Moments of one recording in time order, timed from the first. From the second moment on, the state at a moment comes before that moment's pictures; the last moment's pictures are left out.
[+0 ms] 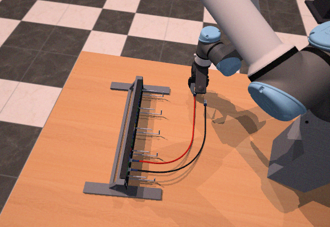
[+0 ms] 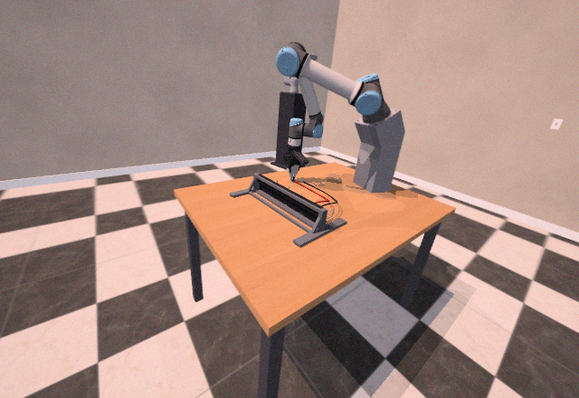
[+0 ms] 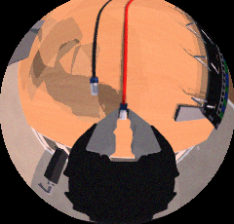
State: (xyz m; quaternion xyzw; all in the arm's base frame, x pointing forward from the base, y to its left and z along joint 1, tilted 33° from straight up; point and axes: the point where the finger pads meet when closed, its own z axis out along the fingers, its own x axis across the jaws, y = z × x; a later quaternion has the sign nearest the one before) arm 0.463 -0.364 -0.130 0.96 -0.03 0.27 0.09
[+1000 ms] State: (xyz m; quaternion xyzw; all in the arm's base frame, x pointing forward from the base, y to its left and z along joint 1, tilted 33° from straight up) arm 0.442 -0.356 -0.095 0.96 -0.03 0.27 0.09
